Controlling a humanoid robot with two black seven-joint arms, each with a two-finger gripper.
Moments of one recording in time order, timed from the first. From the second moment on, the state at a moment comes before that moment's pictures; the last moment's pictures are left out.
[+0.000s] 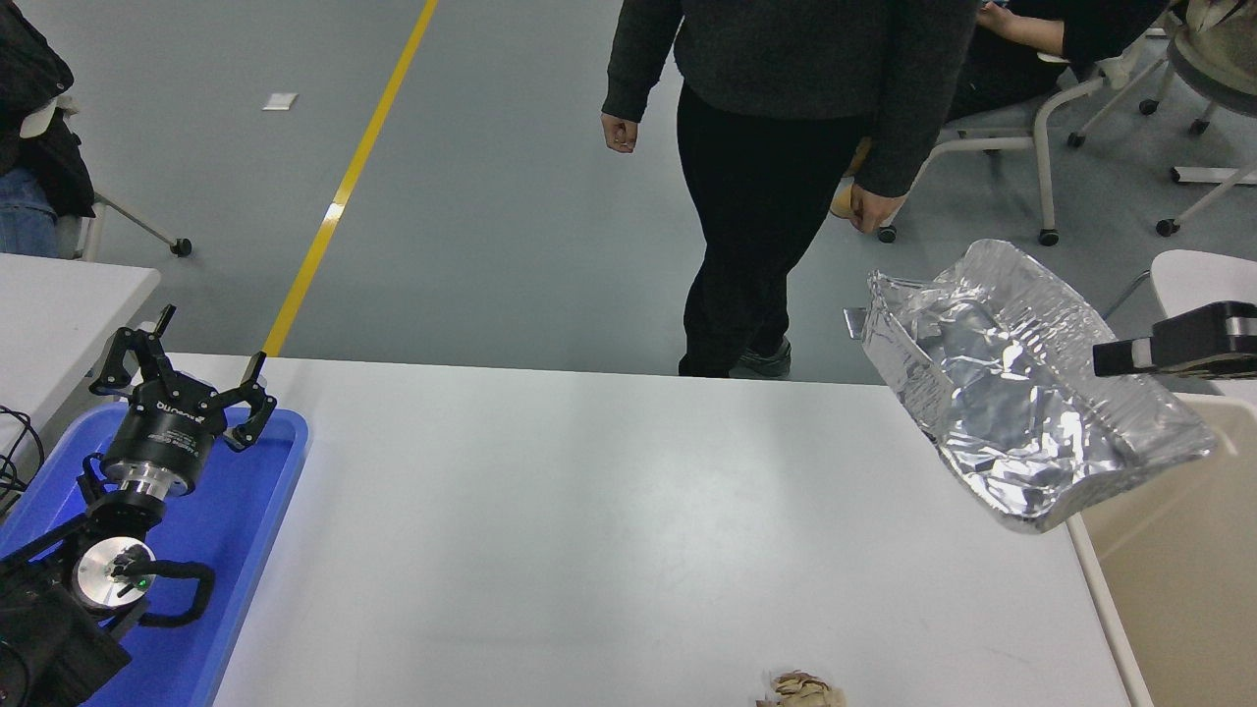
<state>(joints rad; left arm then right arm) -0.55 0.46 -0.60 -0.39 -0.23 -0.70 -0.59 1.49 -1.46 0.12 1.61 -0.94 0.87 0.15</state>
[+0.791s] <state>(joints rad) -0.55 0.46 -0.60 -0.39 -0.23 -0.70 -0.59 1.38 -1.30 -0.12 1.14 -0.88 0.45 0.14</state>
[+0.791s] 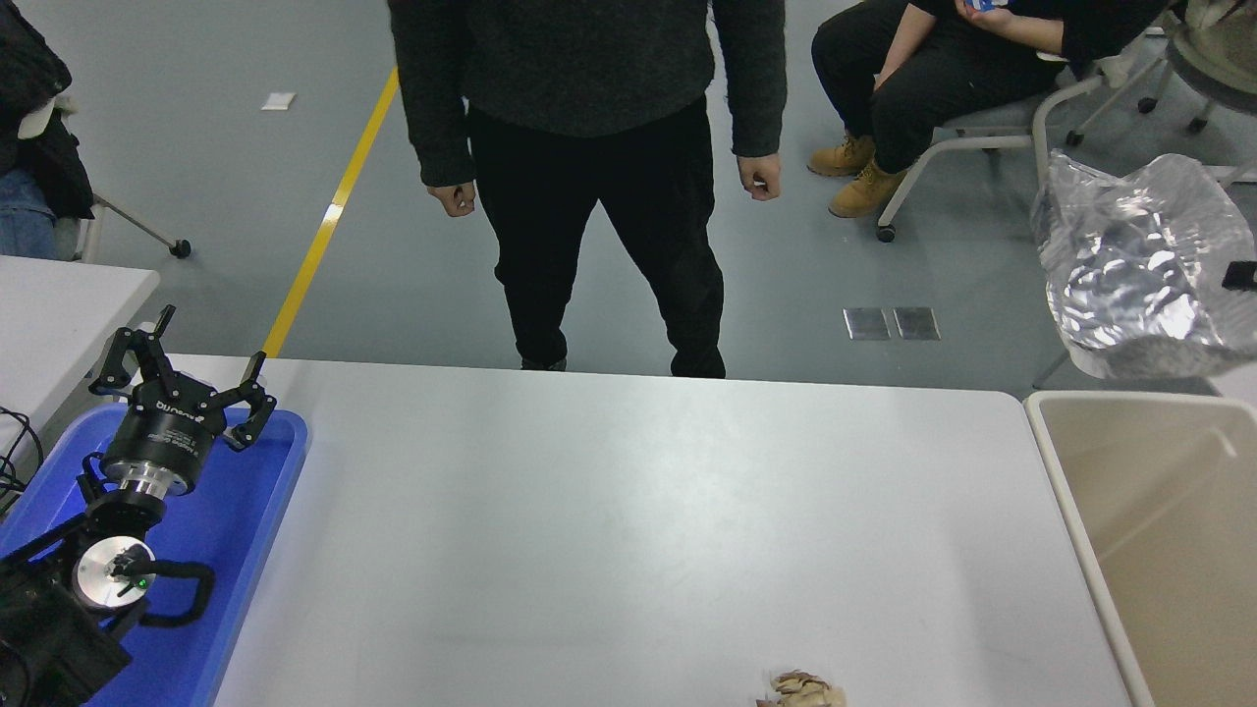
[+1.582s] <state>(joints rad) -0.55 0.46 -0.60 -0.39 -0.23 -0.70 -0.59 0.88 -0.79 -0.22 0.46 -0.54 -0.17 0.14</state>
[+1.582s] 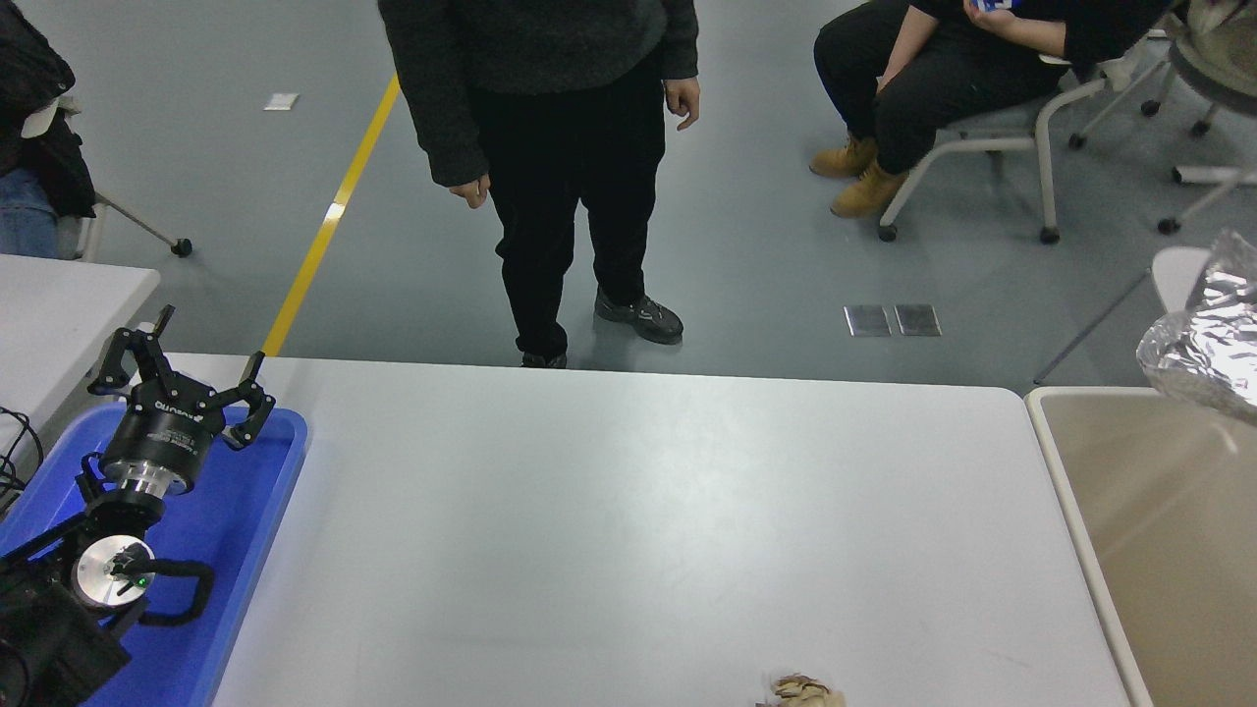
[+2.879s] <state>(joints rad) -0.55 0.46 -0.60 -0.39 -0.23 -0.70 -0.59 0.69 -0.51 -0.18 0.19 -0.37 -0.28 0.07</state>
